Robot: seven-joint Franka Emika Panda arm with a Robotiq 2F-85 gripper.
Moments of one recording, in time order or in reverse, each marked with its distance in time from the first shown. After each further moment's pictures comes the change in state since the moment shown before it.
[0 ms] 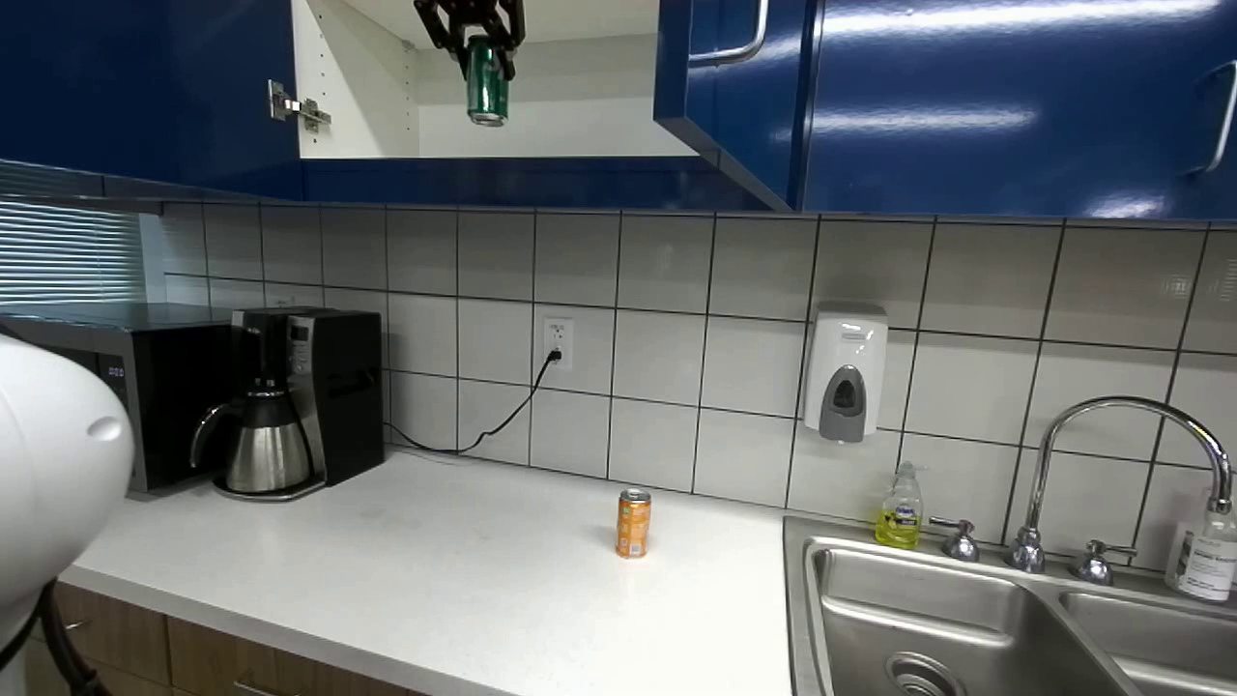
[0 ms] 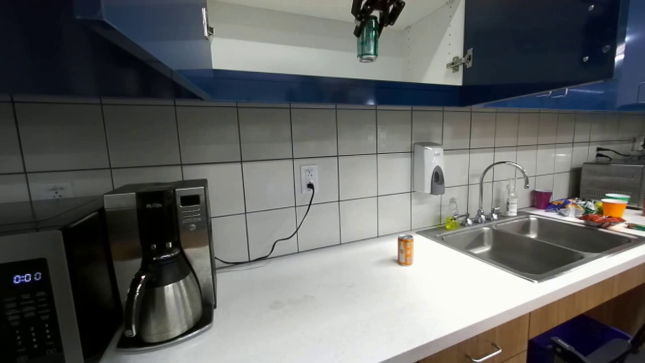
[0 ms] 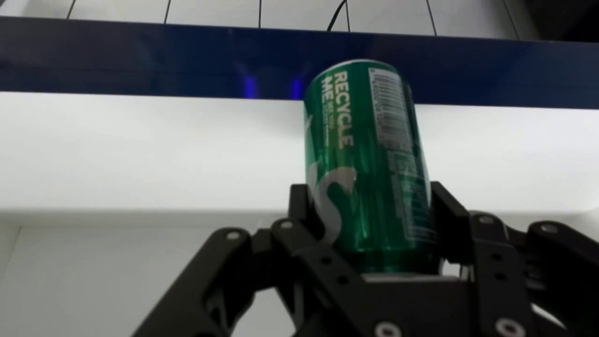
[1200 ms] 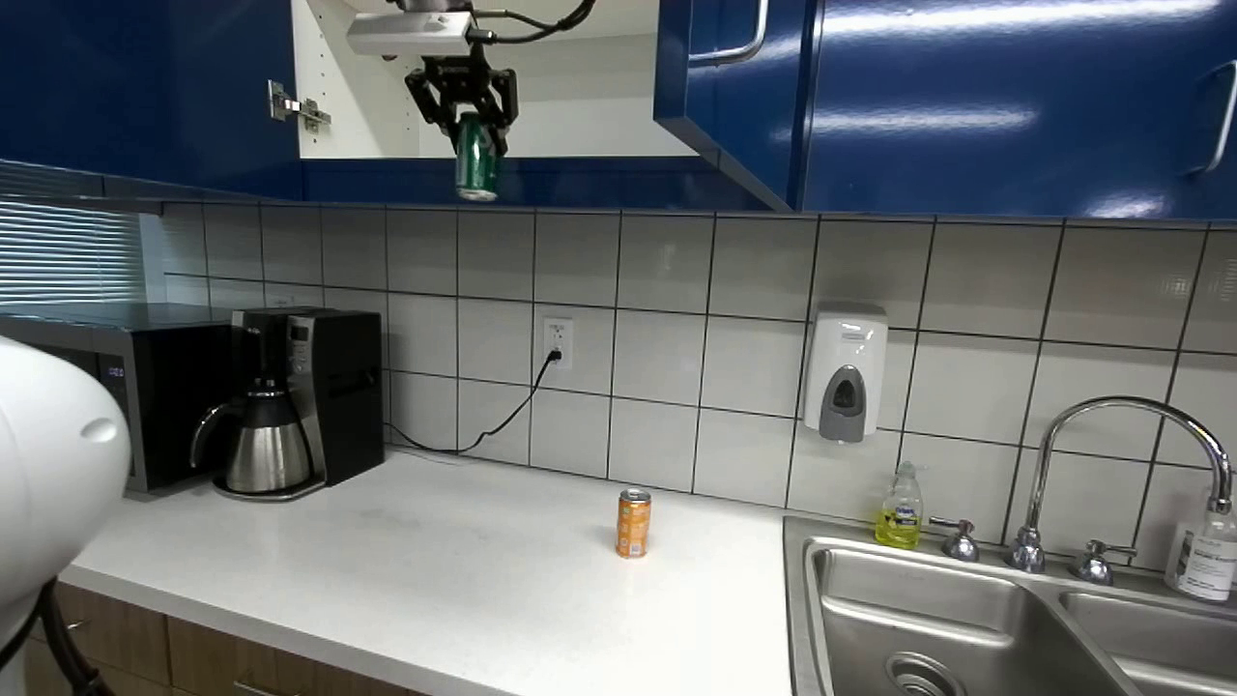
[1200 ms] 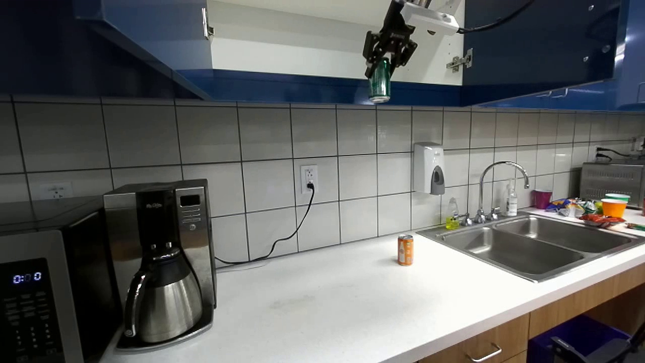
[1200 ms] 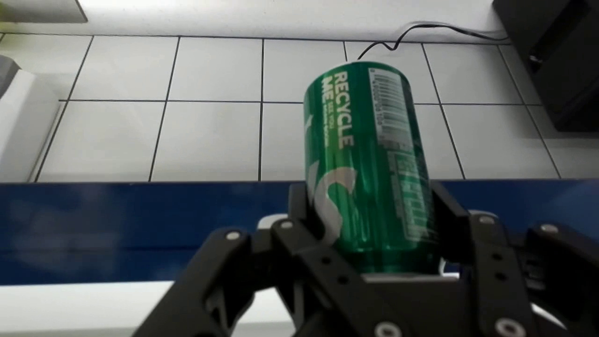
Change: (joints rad) arm -0.016 -0.169 -0.001 -0.414 0.019 0.177 0.000
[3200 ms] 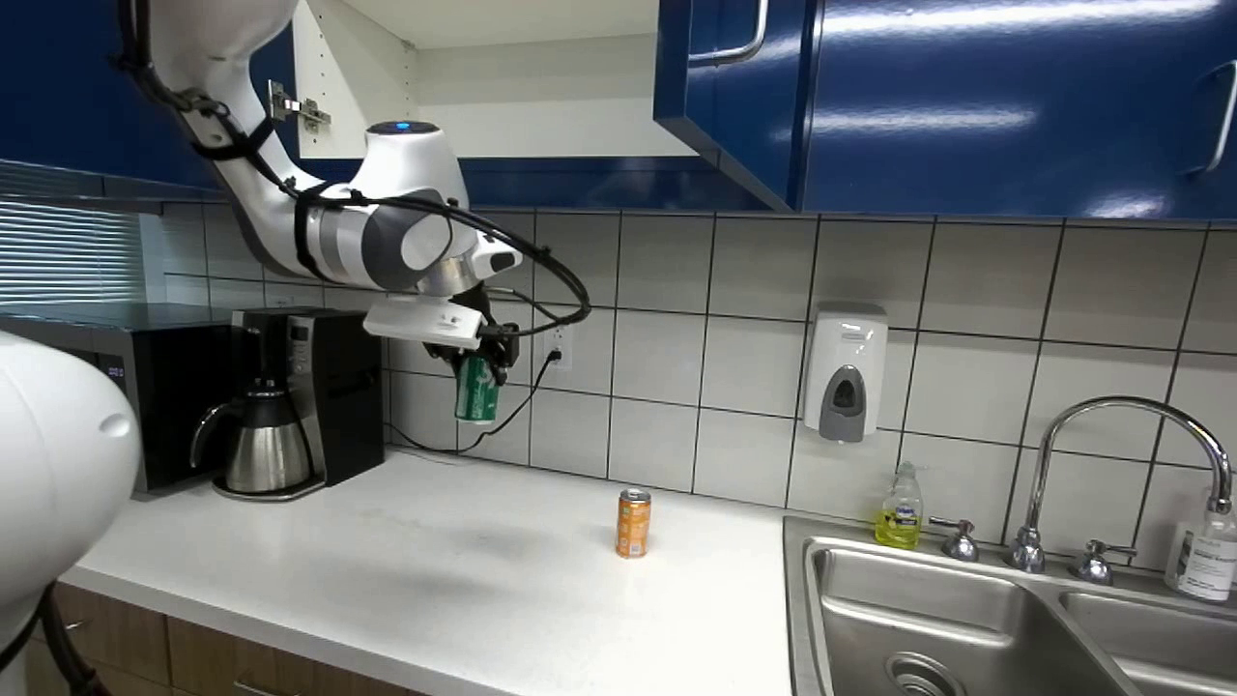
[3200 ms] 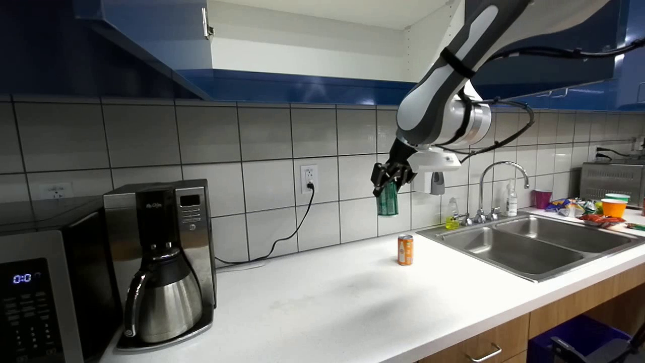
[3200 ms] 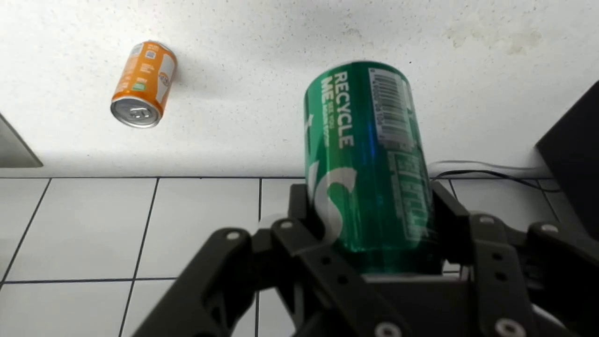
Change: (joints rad) arm 0.053 0.210 -0.072 -0.573 0.117 0.672 -0.147
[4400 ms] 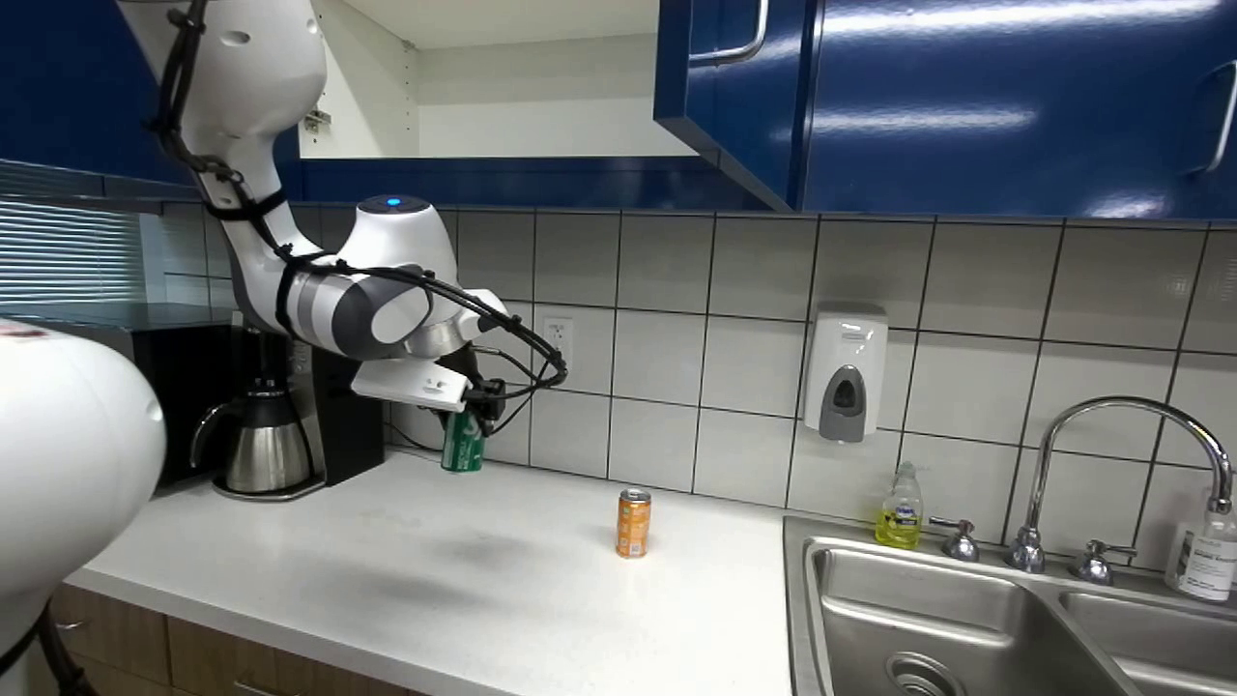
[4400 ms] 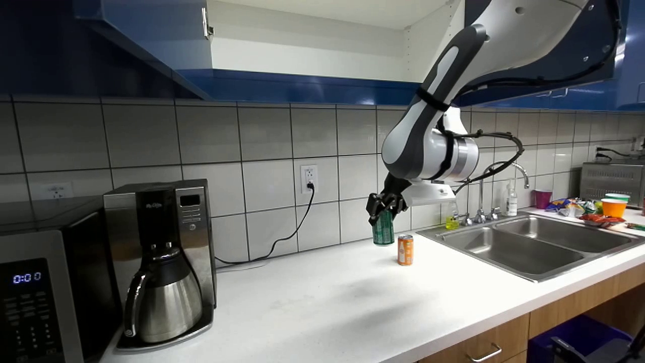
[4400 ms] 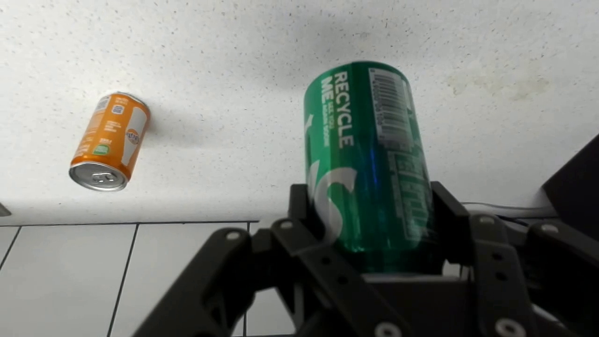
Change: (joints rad) arm 0.171 0.174 -0.095 -0.029 0.198 0.176 -0.125
